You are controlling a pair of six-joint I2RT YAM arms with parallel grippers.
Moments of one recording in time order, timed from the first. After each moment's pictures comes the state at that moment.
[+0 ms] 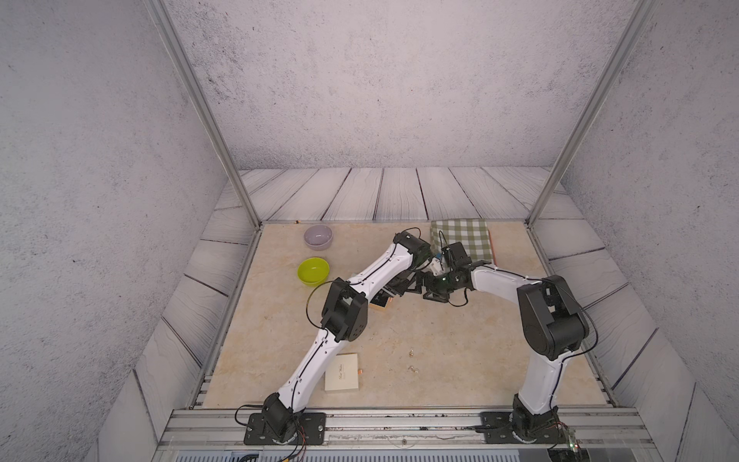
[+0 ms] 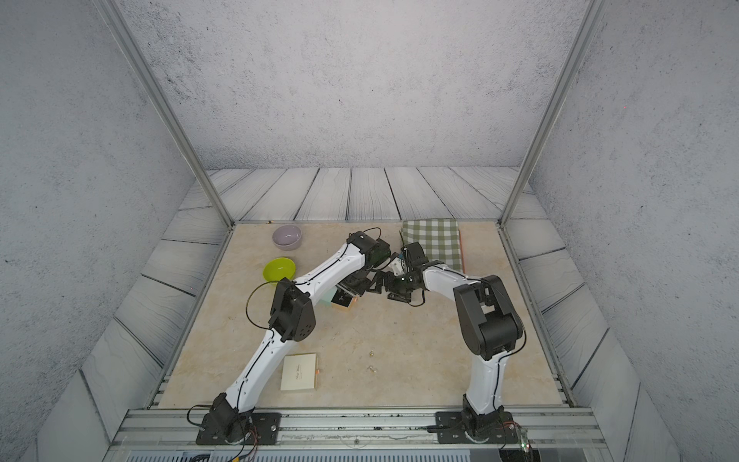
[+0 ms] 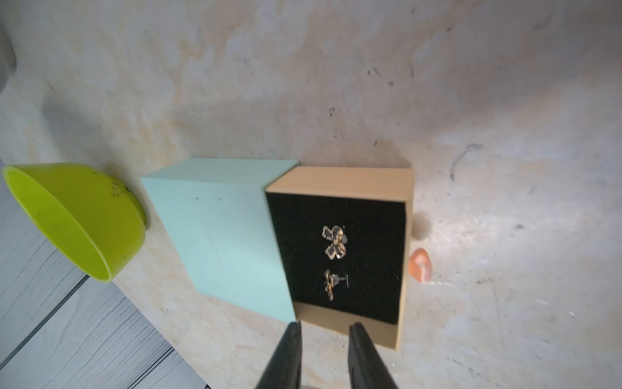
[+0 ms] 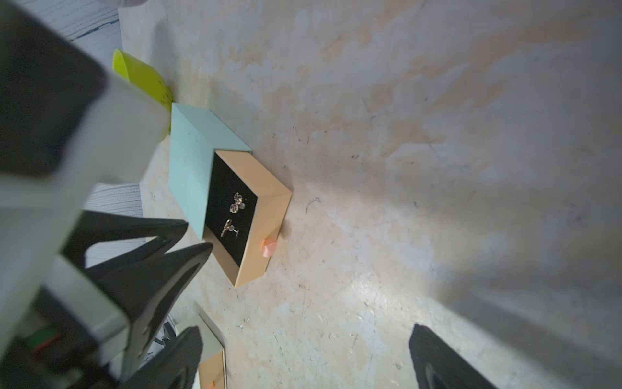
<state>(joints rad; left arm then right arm) -0.76 2.55 2.51 -1.68 -0.33 -0.31 0.38 1.89 1.20 -0.37 -0.65 0.47</state>
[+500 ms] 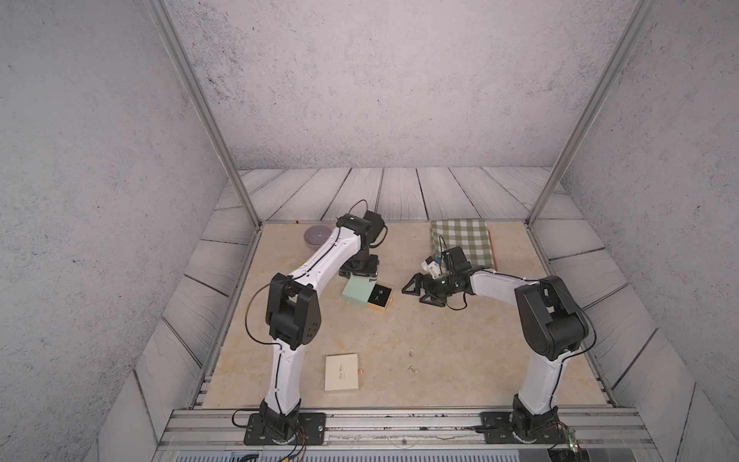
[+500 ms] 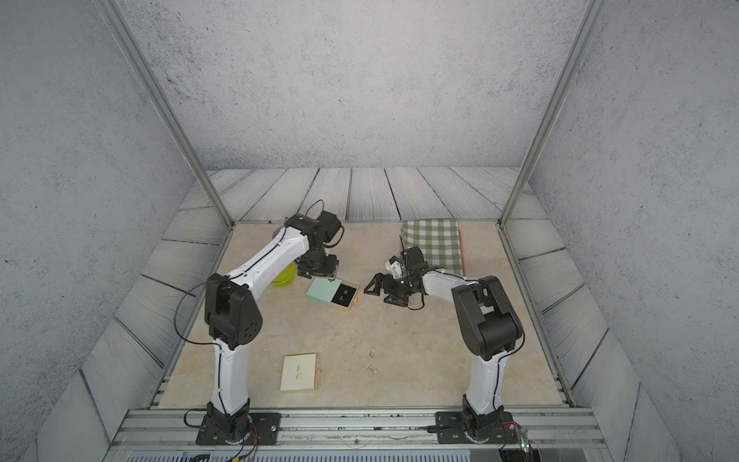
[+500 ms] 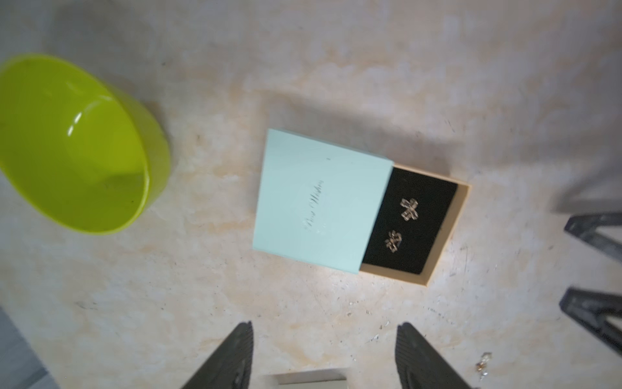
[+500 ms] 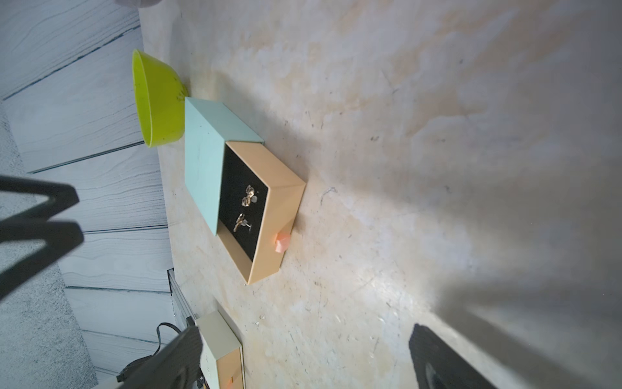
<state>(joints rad) -0.47 2.07 1.96 -1.32 -0.05 -0.36 0.40 1.89 1.14 -0.26 -0.72 0.55</state>
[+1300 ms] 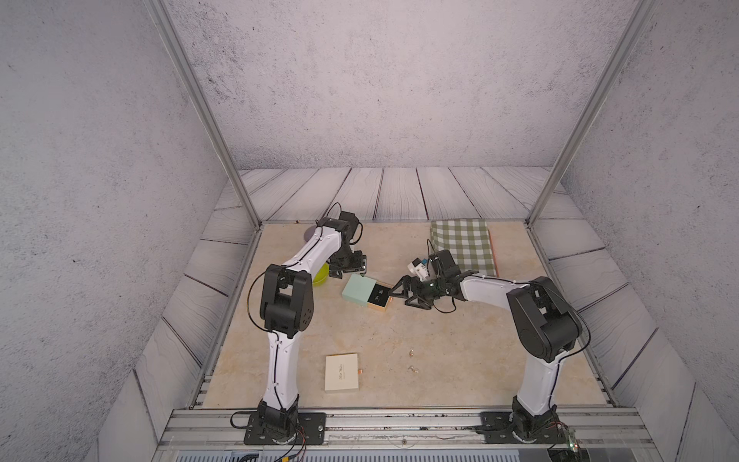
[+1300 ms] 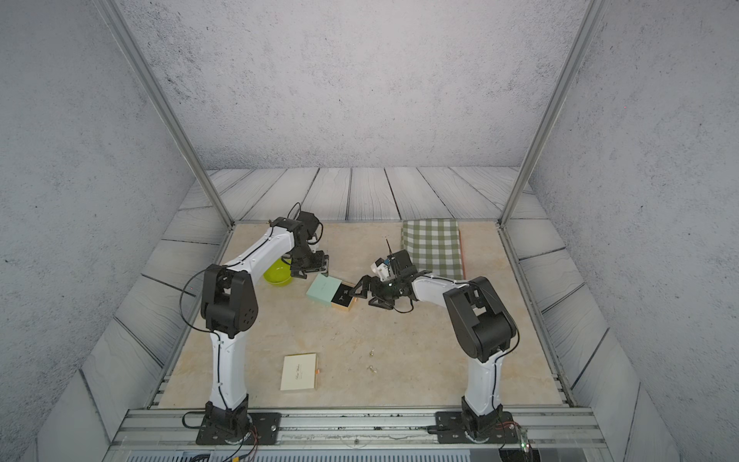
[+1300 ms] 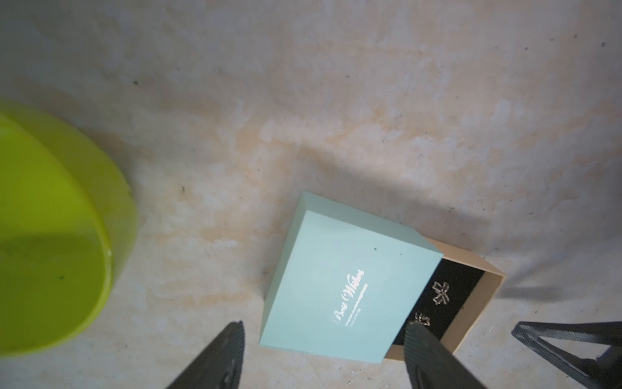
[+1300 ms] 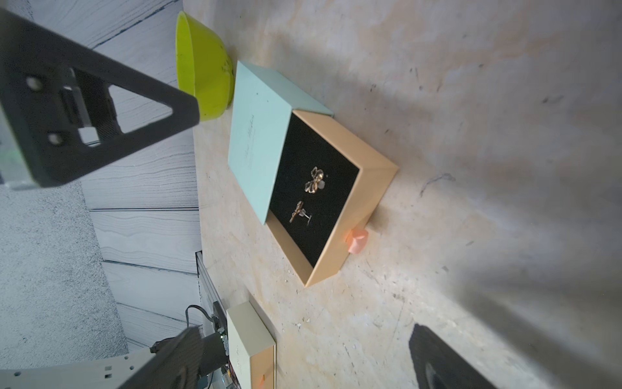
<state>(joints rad) -0.33 2.17 1.91 -1.16 0.12 -0.32 0.49 1.90 1.12 -0.13 -0.77 0.66</state>
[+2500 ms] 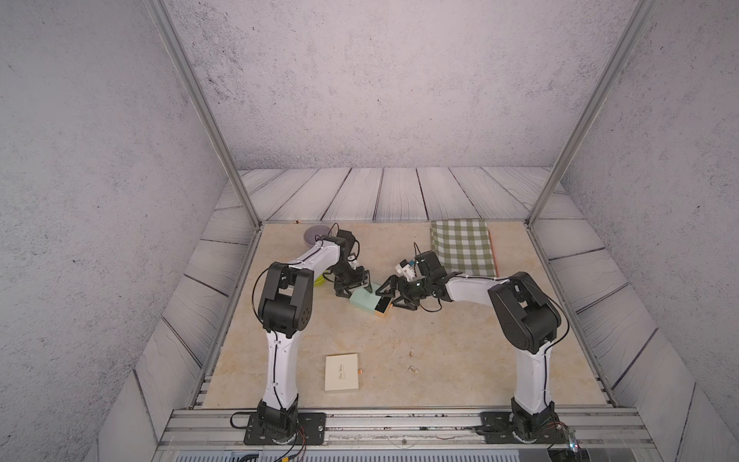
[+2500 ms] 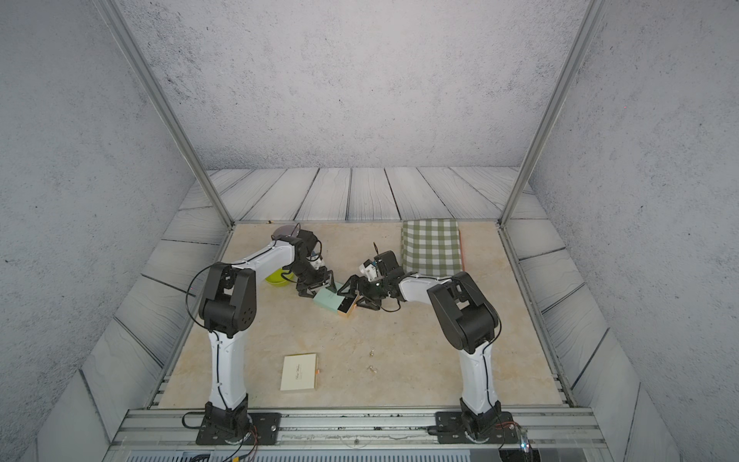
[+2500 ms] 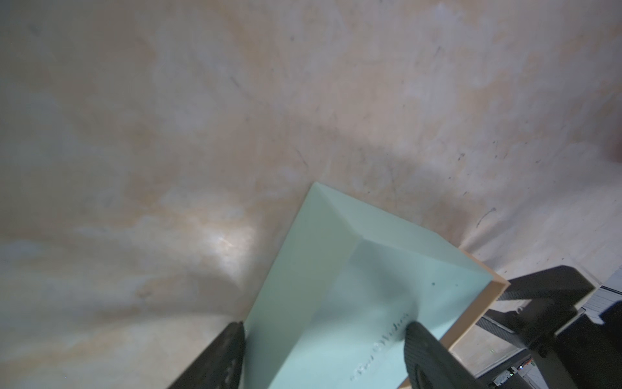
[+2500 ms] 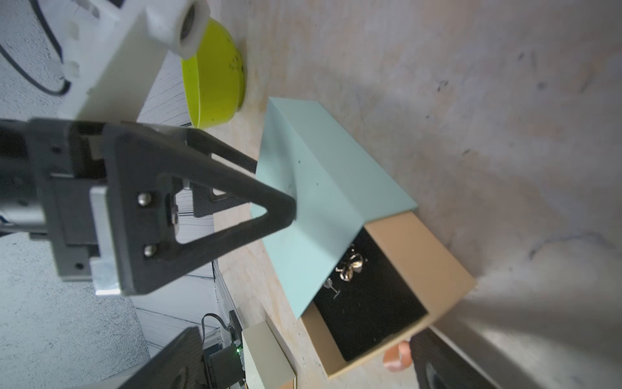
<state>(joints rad) -0.32 2.15 1.65 -0.99 0.41 -0.35 0.56 2.03 1.21 0.00 -0.79 0.80</state>
